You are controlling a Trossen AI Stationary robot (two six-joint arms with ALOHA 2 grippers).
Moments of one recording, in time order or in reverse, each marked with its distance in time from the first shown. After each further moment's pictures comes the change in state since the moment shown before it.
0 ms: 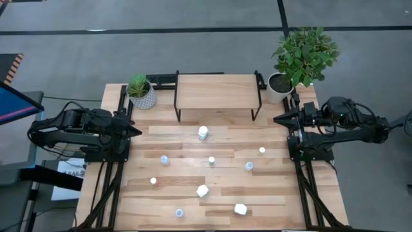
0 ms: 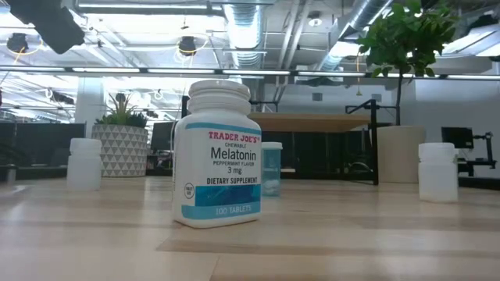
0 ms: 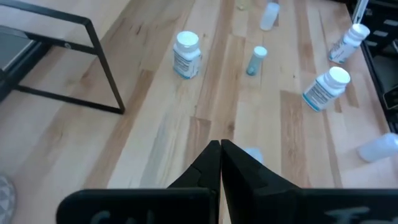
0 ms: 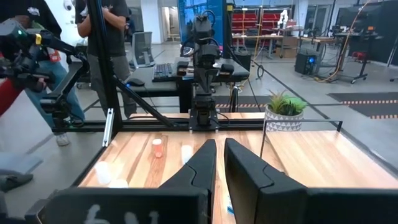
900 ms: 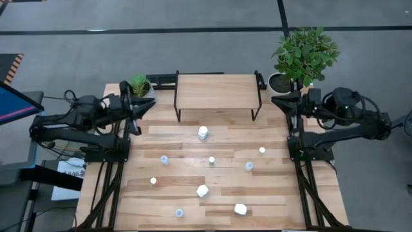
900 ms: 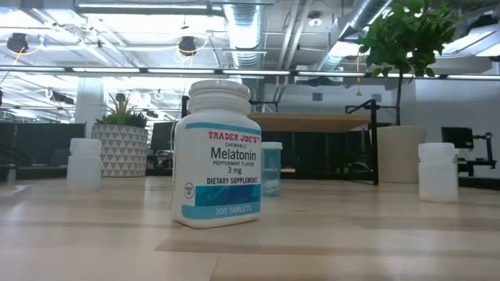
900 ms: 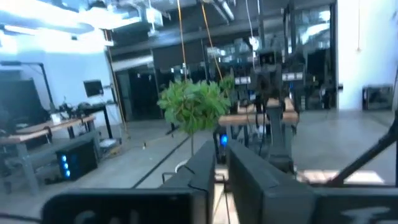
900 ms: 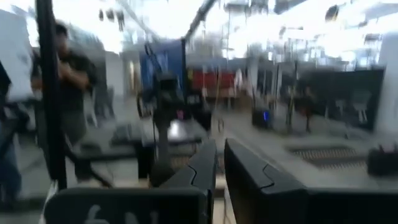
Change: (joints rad) left arm 0.000 0.237 0.066 0.986 -0.207 0.418; right arm -0.003 0.204 0.152 0.280 0.166 -0.091
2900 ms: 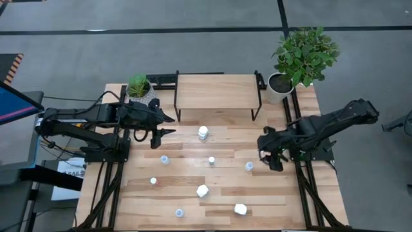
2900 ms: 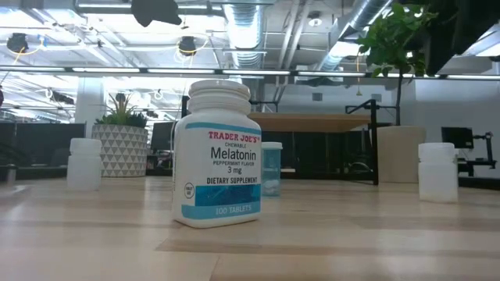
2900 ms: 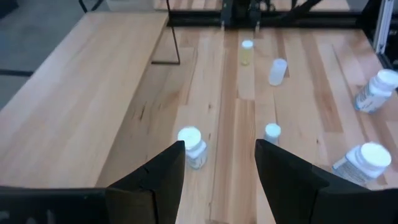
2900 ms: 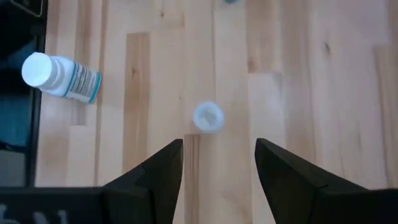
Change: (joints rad) left arm 0.000 0.341 0.180 -0.582 0.137 -0.212; right arm 0.307 0.451 -0.015 -0.767 -0.165 0.398
